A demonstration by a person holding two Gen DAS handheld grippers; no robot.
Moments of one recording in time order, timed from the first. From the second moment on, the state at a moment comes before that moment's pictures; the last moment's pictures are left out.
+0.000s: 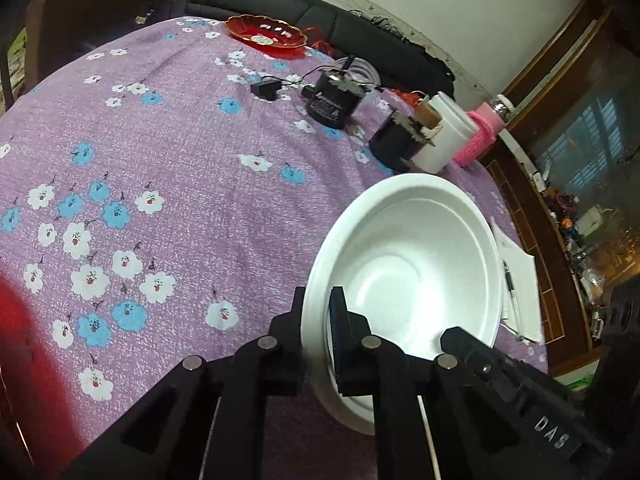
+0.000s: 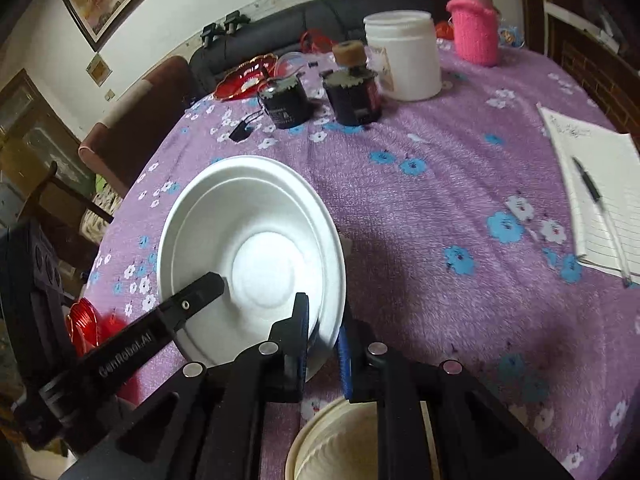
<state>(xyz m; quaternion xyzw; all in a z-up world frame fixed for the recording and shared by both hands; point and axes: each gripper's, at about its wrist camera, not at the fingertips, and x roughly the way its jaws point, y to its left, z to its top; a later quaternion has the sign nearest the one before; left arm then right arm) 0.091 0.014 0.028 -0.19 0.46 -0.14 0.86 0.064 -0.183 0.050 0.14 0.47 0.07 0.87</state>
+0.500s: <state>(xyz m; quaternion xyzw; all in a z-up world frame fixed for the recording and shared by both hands) -0.008 0.020 0.089 -0.14 0.40 -0.13 0.90 -0.016 -0.174 0.092 0.14 0.42 0.09 0.89</state>
